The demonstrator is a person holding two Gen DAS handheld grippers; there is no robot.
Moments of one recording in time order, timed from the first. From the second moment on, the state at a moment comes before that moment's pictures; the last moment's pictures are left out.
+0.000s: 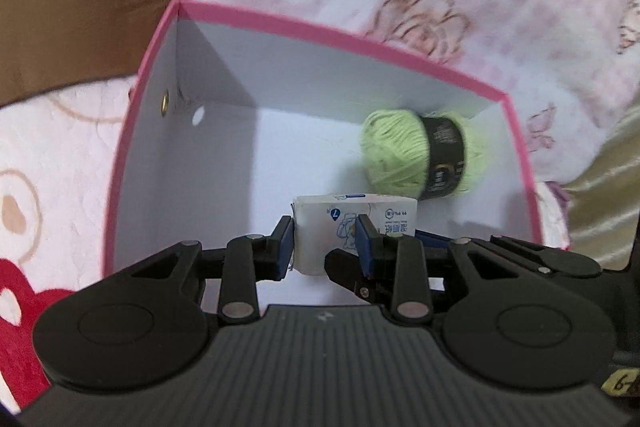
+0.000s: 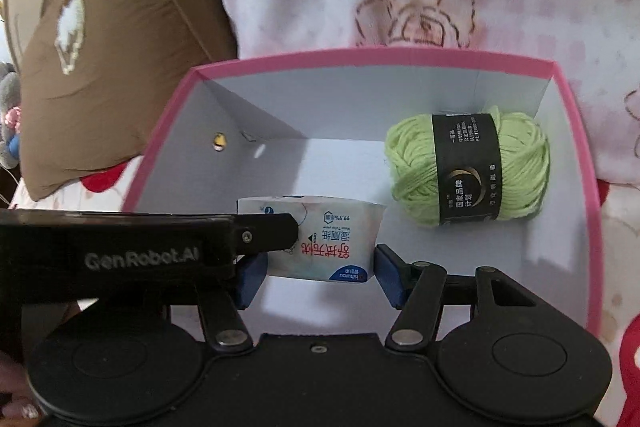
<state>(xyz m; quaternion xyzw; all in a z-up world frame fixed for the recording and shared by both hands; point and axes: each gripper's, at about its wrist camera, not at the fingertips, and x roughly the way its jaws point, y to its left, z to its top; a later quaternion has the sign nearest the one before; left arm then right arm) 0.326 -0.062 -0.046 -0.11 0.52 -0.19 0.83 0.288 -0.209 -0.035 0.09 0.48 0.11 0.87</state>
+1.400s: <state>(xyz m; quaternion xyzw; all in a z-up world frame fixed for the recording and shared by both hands) 0.292 -0.039 -0.017 -0.08 0.49 -0.20 0.84 0.246 -0.208 -0.016 0.01 0.44 0.10 0.89</state>
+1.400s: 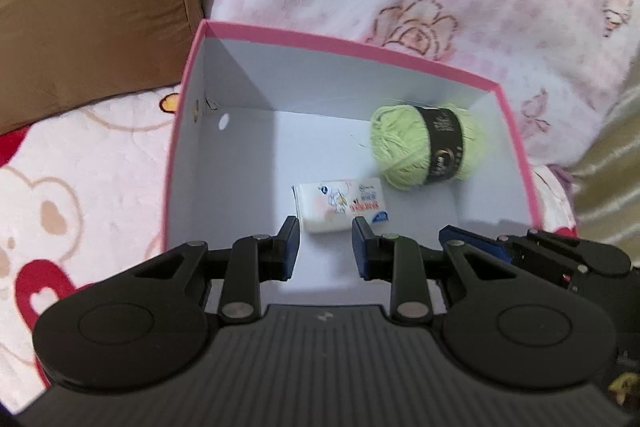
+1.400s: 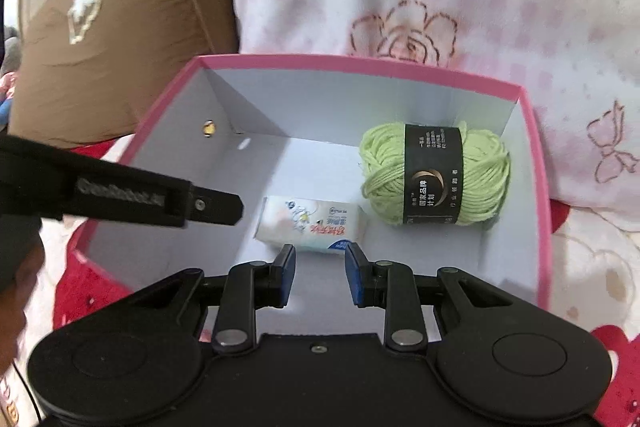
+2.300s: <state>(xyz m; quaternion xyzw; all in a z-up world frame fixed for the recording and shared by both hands) 0.202 0.003 0.077 0.01 0.46 -0.30 0.84 0.138 -0.178 0.076 -0.08 0.35 0.14 0.92</state>
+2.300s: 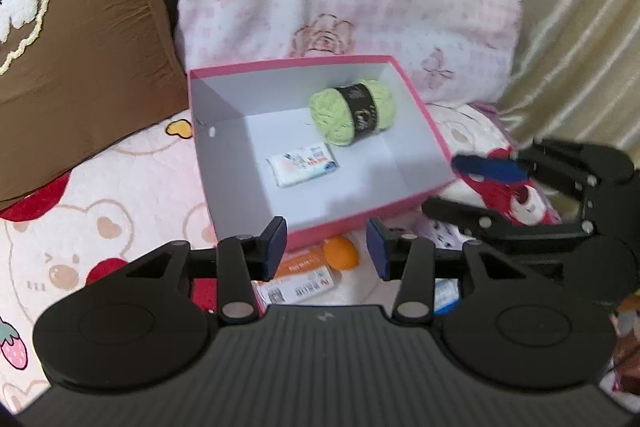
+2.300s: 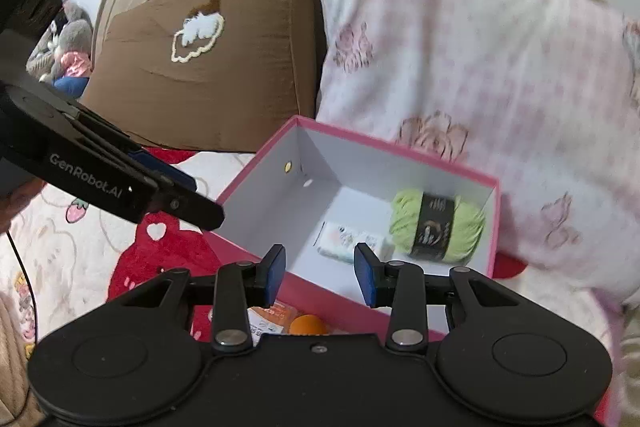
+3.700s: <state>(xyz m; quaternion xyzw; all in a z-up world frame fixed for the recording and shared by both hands) 0.132 0.057 0.044 -0.04 0.47 -0.26 0.84 0.079 -0.167 0.063 0.00 0.48 0.16 0.86</state>
